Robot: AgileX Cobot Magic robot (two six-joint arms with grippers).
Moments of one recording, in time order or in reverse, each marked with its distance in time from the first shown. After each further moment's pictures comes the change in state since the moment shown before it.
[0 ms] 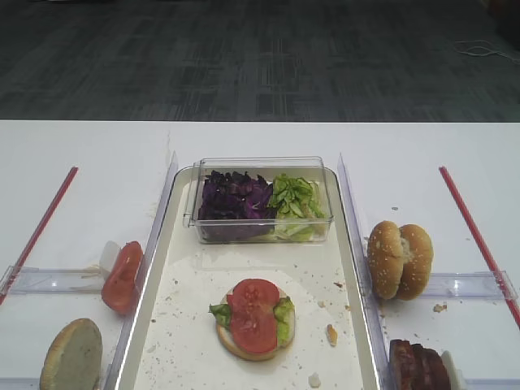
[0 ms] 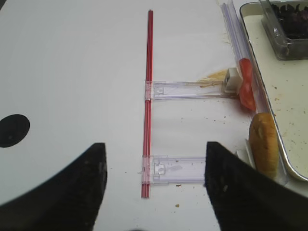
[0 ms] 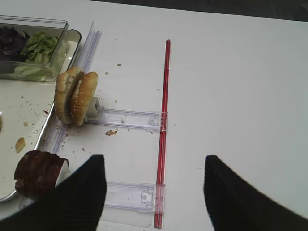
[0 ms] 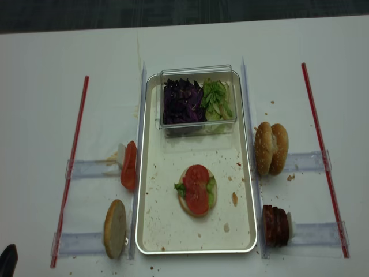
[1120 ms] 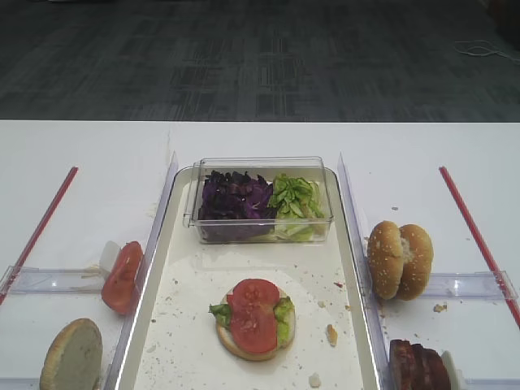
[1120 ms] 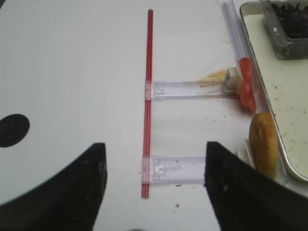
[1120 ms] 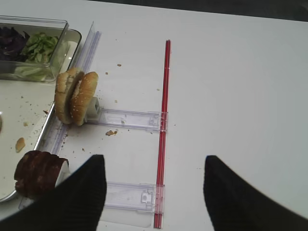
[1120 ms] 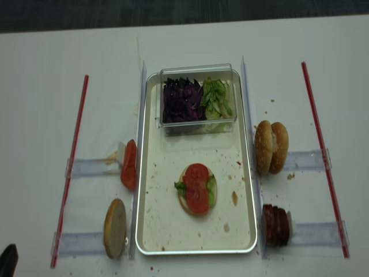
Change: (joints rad) left arm 0.000 0.002 0.000 0.000 0.000 0.000; right arm 0.000 0.000 0.000 0.000 0.000 0.000
